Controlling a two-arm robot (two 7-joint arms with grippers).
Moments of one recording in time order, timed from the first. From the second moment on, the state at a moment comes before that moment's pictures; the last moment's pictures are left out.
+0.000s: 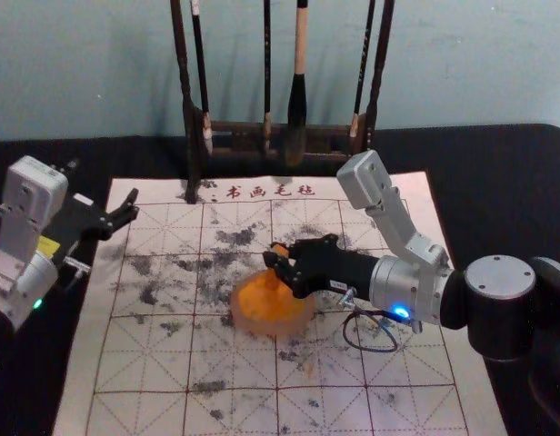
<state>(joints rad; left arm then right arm) -0.20 0.60 0.45 -1.41 -0.25 -0.12 0.03 0.33 0.38 -0.58 -1.41 0.38 0.26 0.48</state>
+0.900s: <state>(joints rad) -0.20 0.60 0.45 -1.41 -0.25 -0.12 0.03 0.31 0.42 -0.53 -1.50 0.43 0.25 0.50</state>
